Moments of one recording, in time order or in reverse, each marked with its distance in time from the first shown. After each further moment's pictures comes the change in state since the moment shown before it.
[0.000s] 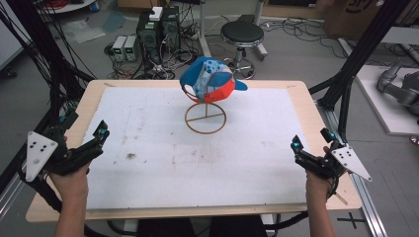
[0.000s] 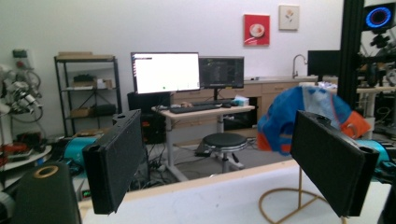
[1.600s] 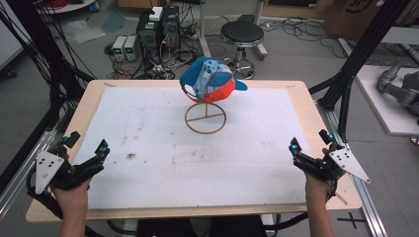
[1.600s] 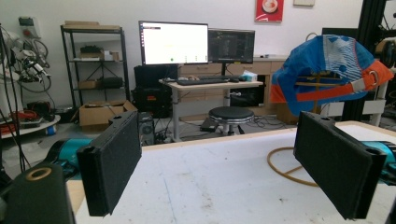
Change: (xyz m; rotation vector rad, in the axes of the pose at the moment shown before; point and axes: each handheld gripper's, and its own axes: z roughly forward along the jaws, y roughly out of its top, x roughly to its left) left arm 0.010 -0.049 -0.020 0.095 0.028 -0.025; right arm 0.005 -0.001 -0.003 0.012 0.009 -0.024
